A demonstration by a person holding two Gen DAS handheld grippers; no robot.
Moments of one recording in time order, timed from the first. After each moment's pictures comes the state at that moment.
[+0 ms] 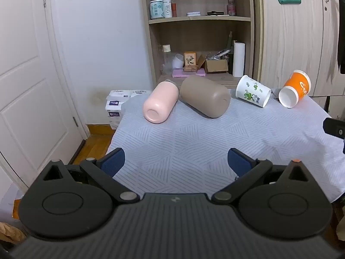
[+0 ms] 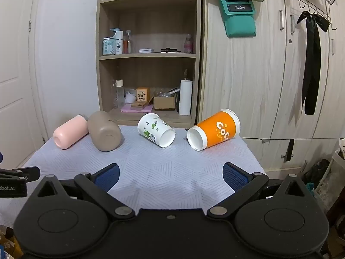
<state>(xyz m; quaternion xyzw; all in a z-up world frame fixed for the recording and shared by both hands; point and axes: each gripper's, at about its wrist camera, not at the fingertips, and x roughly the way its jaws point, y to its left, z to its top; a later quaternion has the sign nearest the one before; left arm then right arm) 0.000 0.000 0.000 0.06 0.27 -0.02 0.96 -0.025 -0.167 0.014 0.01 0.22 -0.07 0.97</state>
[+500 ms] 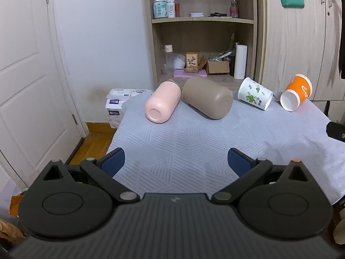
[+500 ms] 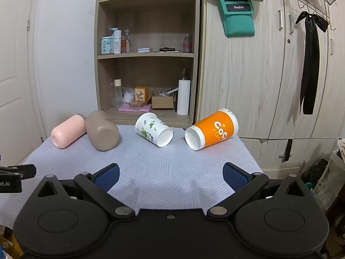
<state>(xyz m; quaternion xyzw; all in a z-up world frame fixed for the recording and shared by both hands) 0.001 0.005 -0.004 0.04 0.27 -0.01 0.96 -0.023 -0.168 0.014 0.01 0.22 -0.07 0.97</state>
